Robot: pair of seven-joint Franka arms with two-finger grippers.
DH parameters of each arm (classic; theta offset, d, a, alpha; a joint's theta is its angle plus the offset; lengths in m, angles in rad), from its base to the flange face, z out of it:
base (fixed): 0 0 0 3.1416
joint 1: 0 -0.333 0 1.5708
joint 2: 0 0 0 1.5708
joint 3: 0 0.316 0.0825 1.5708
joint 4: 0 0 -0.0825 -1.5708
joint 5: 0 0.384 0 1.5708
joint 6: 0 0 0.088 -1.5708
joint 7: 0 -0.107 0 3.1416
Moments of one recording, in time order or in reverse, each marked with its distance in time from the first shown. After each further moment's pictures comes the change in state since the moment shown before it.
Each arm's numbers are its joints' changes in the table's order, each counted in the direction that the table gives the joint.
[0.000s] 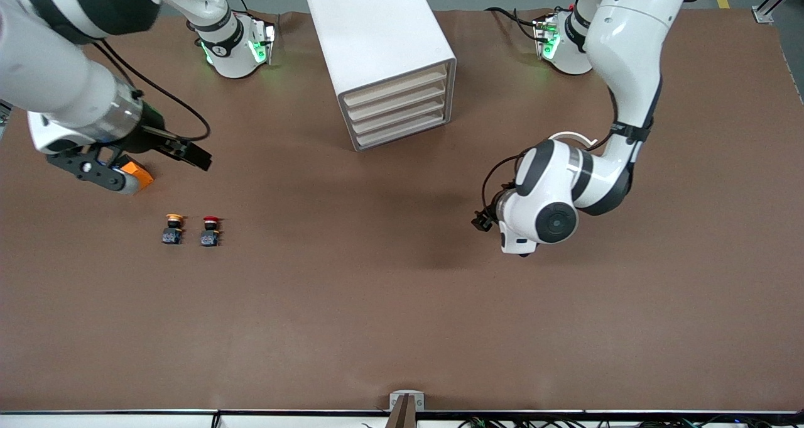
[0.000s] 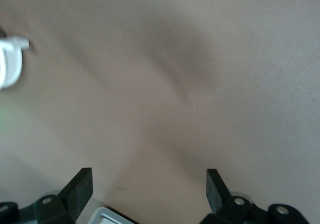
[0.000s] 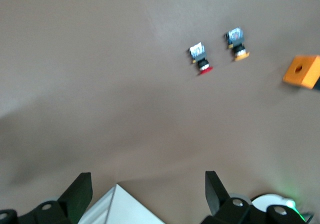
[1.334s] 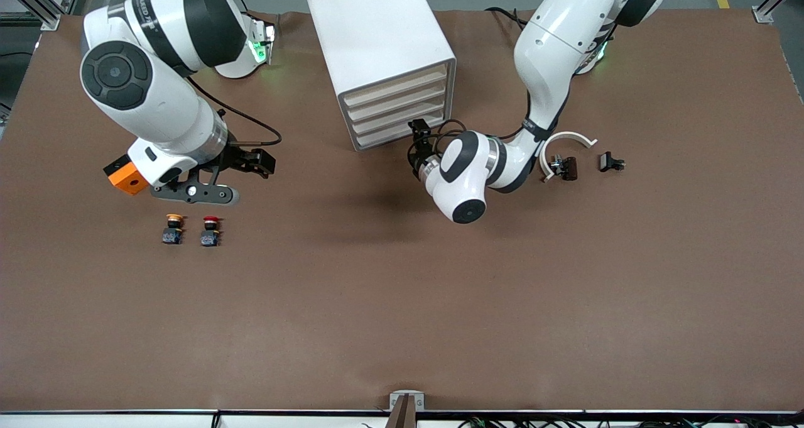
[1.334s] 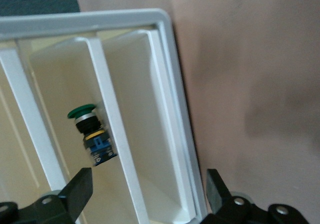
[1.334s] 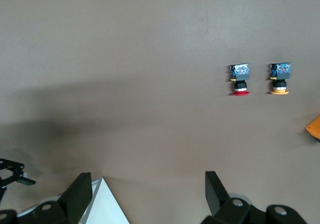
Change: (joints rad) left arm 0.204 0.146 -0.011 0.010 -0.544 -0.148 0.811; right arm -0.126 0.089 -0.012 0.010 -0.028 0.081 0.280
